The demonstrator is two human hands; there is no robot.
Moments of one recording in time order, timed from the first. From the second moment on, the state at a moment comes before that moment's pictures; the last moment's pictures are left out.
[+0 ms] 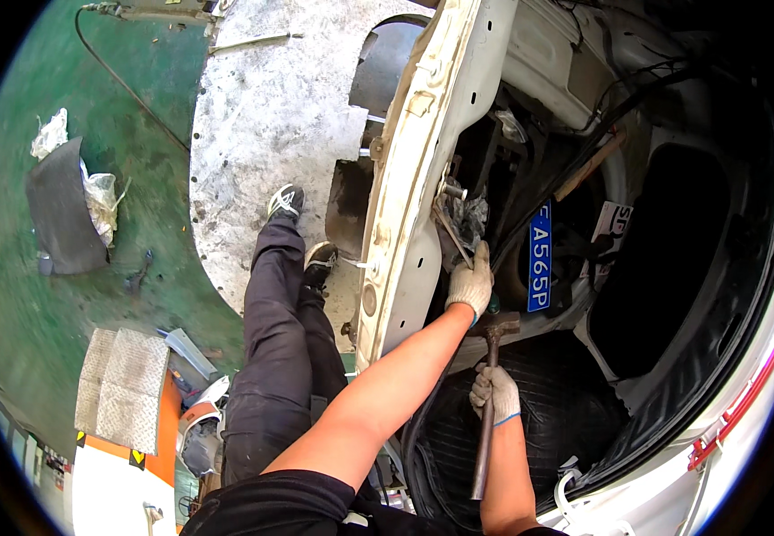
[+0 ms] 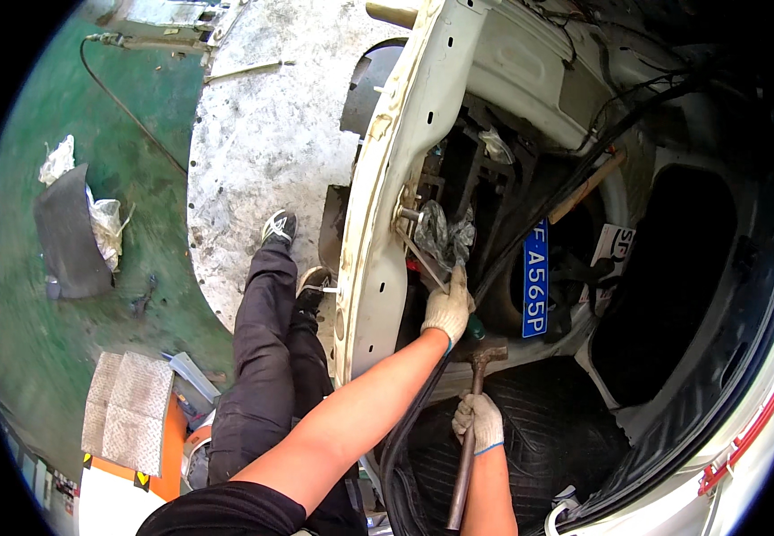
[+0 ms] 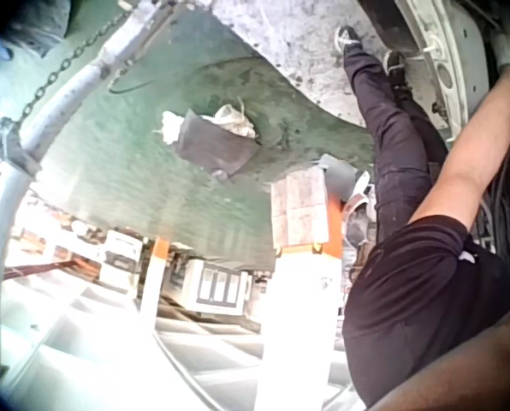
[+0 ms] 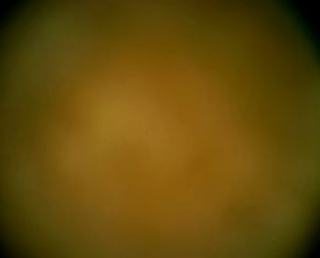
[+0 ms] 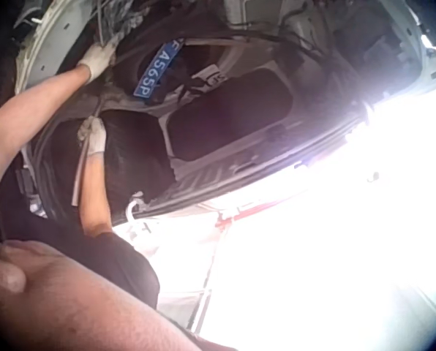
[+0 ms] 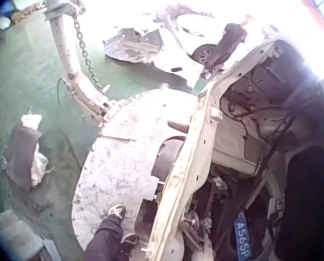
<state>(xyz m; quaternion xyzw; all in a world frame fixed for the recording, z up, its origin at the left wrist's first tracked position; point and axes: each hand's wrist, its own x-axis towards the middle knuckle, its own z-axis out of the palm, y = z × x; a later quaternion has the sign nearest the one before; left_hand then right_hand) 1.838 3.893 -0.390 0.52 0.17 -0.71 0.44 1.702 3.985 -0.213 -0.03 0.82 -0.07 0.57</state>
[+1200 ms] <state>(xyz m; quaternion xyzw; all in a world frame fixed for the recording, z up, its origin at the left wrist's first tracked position) 1.868 3.889 -0.353 0.48 0.14 -0.78 0.38 1.652 4.017 -0.198 0.05 0.86 -0.06 0.51</state>
